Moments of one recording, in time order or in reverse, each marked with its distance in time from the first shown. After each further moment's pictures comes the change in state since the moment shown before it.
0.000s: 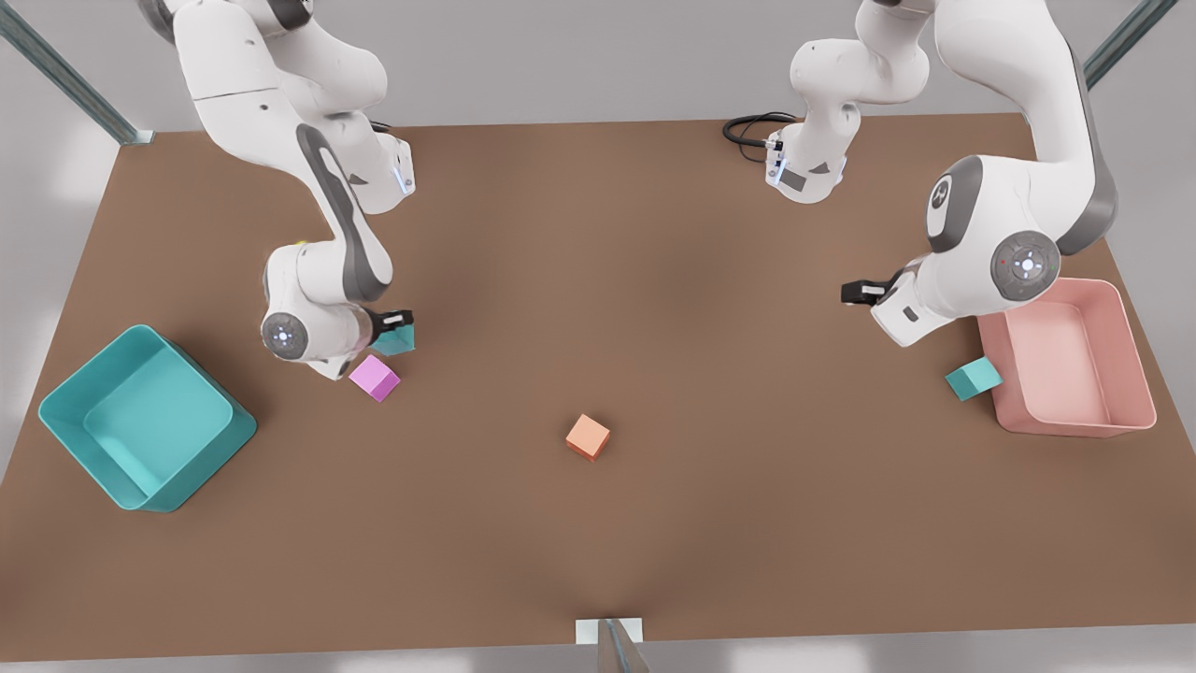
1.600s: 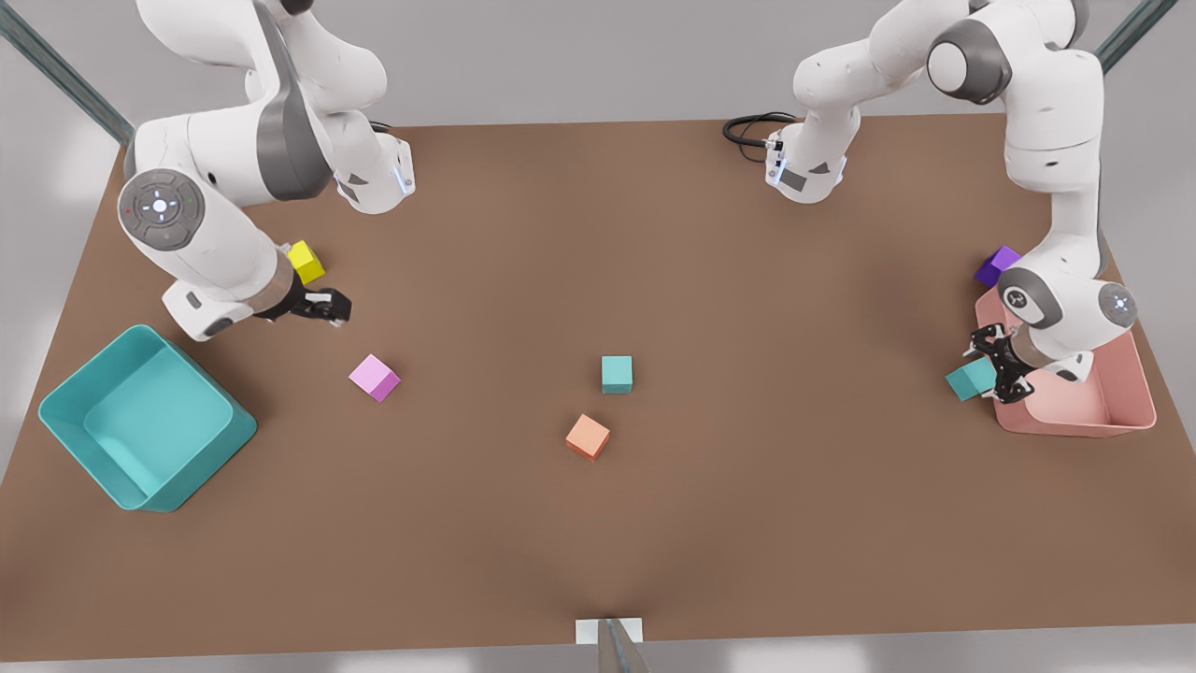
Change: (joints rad) left arm 0.414 0.314 0.181 -0.405 -0.175 1.033 -1.114; right arm -0.043 -0.098 0.029 0.681 -0.346 -0.510 0.403
